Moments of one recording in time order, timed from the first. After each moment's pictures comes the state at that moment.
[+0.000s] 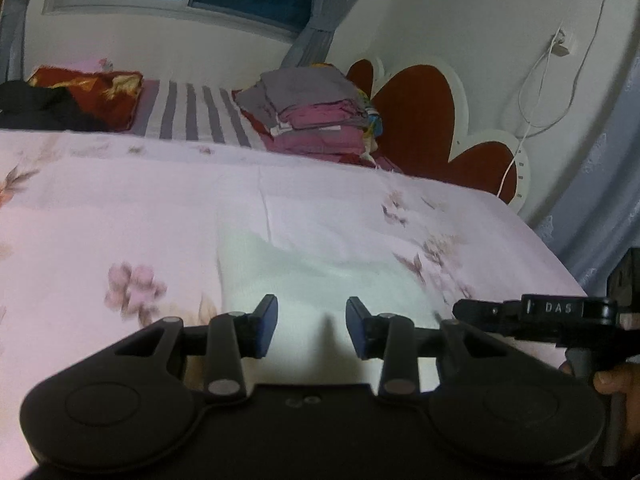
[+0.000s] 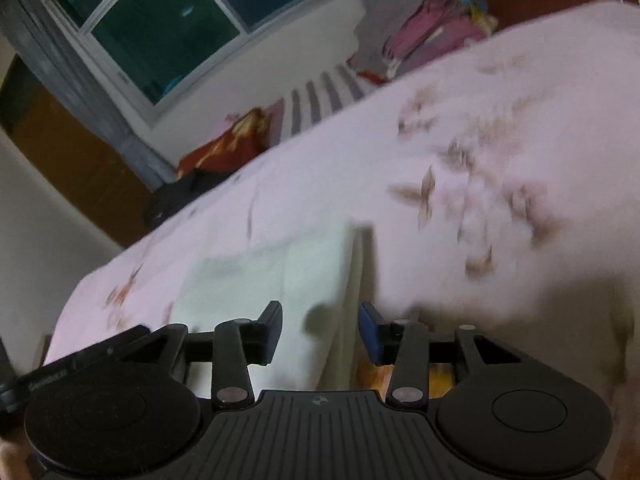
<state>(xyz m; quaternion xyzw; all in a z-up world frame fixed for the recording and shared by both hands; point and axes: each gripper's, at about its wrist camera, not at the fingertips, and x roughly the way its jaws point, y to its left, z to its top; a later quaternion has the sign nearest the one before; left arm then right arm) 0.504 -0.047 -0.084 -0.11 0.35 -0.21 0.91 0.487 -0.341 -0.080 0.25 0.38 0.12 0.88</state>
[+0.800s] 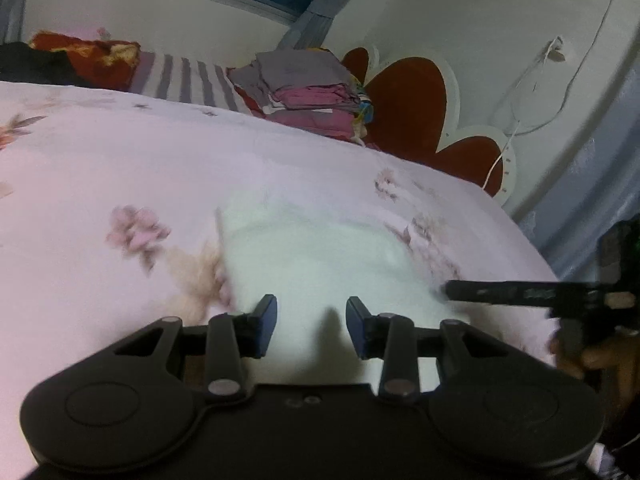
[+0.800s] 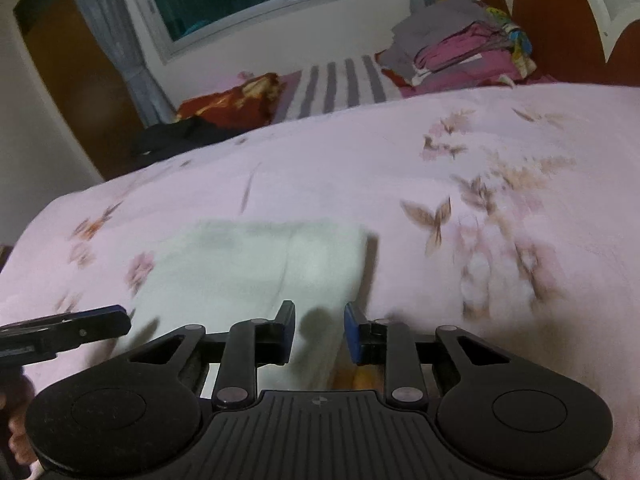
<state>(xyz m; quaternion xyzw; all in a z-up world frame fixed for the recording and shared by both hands) 0.459 -0.022 -0.106 -0.15 0.38 -0.22 0.89 0.478 -0.315 -0.074 0.11 0.41 0.14 0.89</state>
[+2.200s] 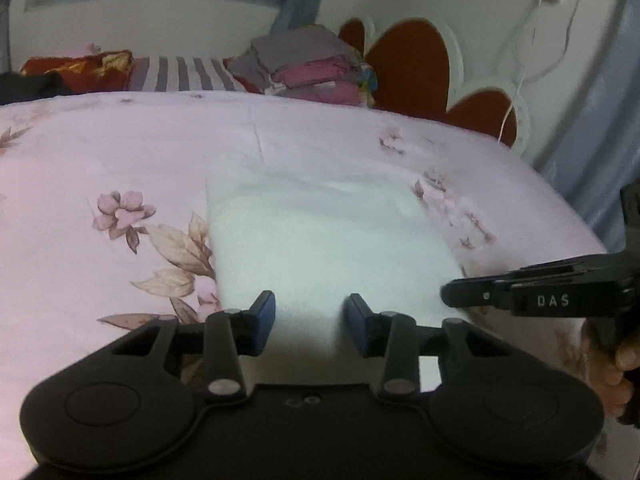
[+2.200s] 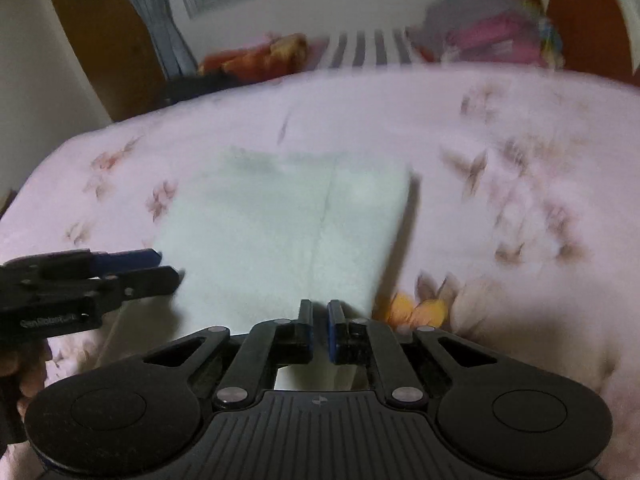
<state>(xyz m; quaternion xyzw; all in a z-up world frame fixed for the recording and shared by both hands) 0.464 -0.060 -0.125 -0.07 0.38 -0.22 0.89 0.459 -0.281 -0.095 0.06 0.44 0.17 0.88</state>
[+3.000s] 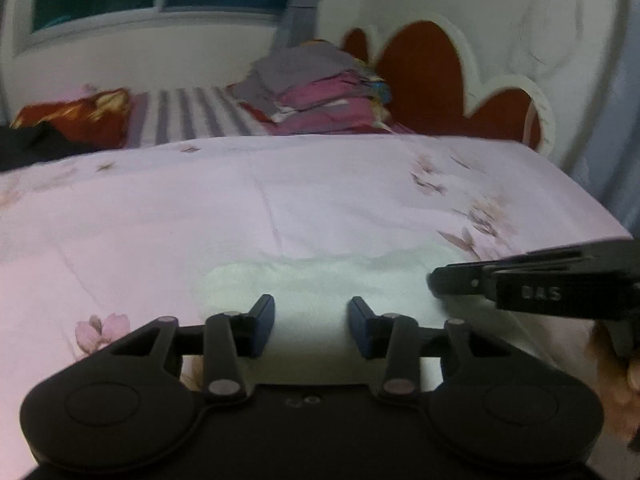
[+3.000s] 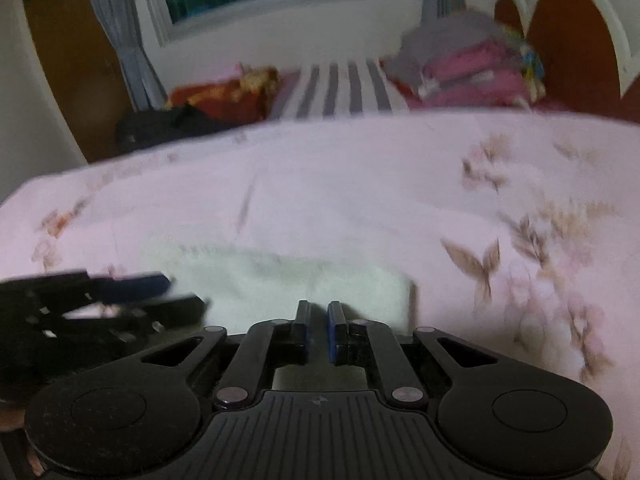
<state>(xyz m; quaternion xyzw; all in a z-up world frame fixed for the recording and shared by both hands) 0.550 -0.083 -0.121 -0.02 0.36 -0.18 0.91 0.548 -0.262 -0.096 0.06 0.39 0.13 0.91</state>
